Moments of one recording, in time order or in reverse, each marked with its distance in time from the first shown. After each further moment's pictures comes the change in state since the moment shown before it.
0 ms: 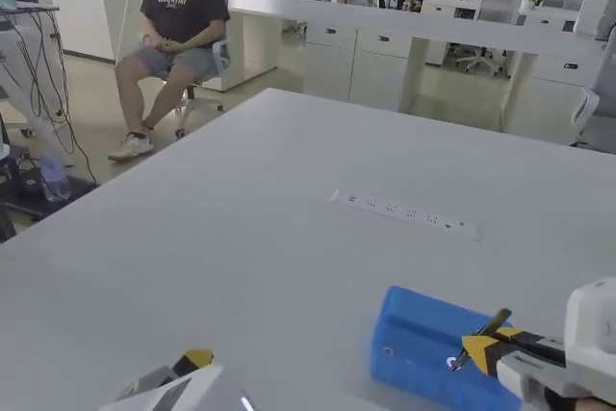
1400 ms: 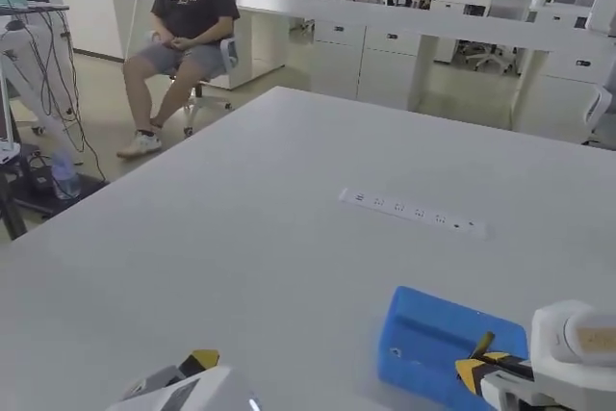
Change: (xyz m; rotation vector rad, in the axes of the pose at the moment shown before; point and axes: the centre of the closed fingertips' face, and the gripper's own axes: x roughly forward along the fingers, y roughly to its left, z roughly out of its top) left arm 0.001 0.001 -0.002 0.013 0.014 -0.001; right arm 0.040 -0.016 -0.041 0.030 0.109 -0.010
